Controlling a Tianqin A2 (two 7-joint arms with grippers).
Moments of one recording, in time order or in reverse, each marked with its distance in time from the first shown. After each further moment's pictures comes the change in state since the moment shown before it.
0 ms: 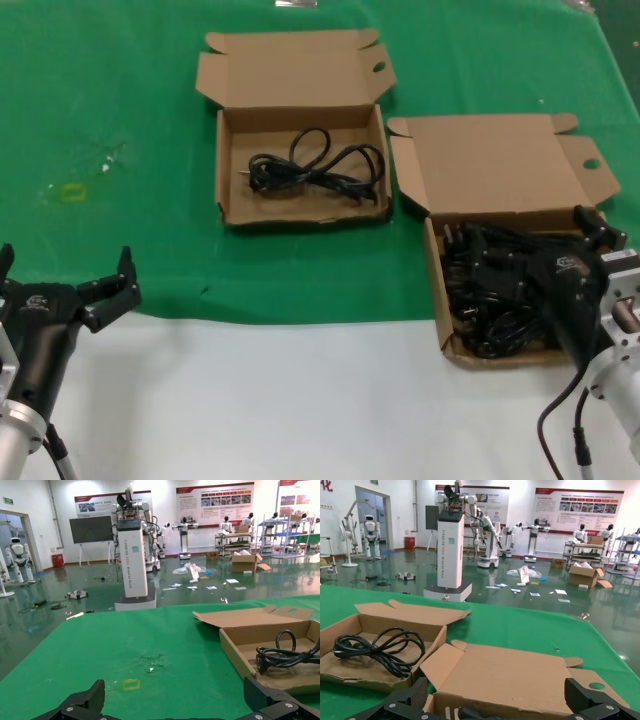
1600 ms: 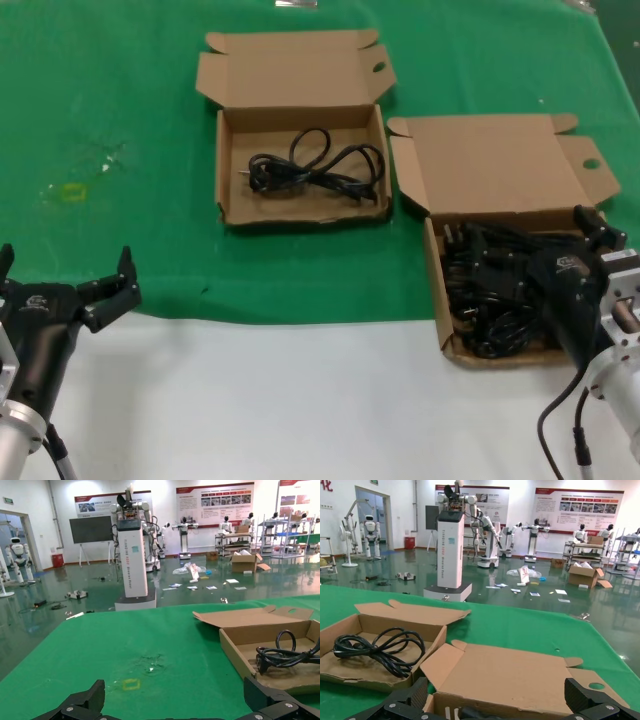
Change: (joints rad) left arm 0.000 0.000 0.000 0.000 0.000 0.000 0.000; right arm 0.000 0.000 0.000 0.000 0.000 0.000 0.000
